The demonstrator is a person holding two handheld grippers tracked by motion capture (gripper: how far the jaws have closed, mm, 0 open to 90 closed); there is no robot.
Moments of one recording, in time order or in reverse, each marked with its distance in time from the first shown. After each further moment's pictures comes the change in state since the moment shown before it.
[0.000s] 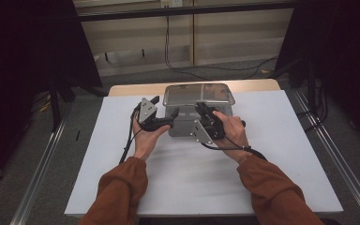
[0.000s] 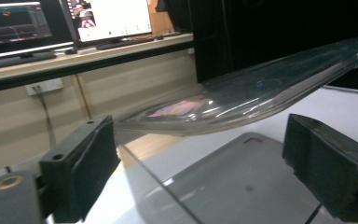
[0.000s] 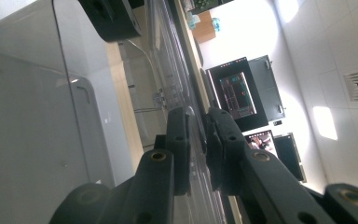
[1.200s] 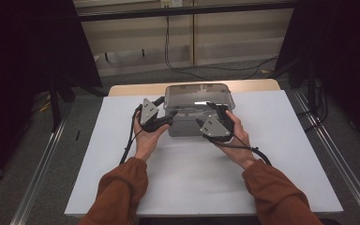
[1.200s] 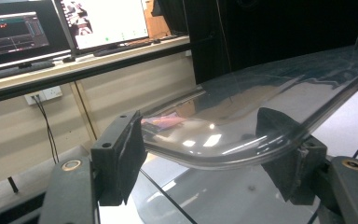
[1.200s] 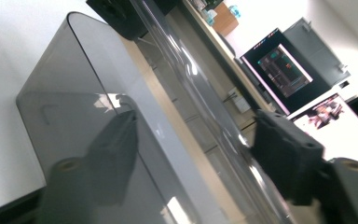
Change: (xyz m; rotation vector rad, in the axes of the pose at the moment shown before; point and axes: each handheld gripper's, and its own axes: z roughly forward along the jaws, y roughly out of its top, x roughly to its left) left arm 0.000 -0.001 0.001 -0.017 -0.008 0.044; right arm 0.009 -0.030 0.000 -0.033 0.122 0.405
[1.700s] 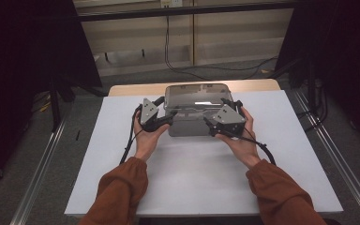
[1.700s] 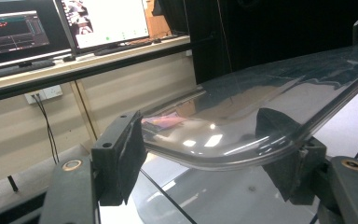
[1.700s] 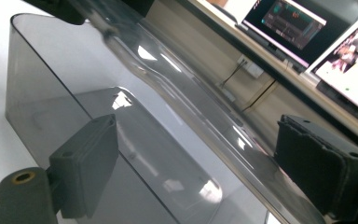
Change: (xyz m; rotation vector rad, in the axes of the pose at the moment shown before) left arm 0.000 0.000 0.000 0.003 0.002 -0.001; right arm -0.026 -0.018 -0.004 0.068 0.018 0.279
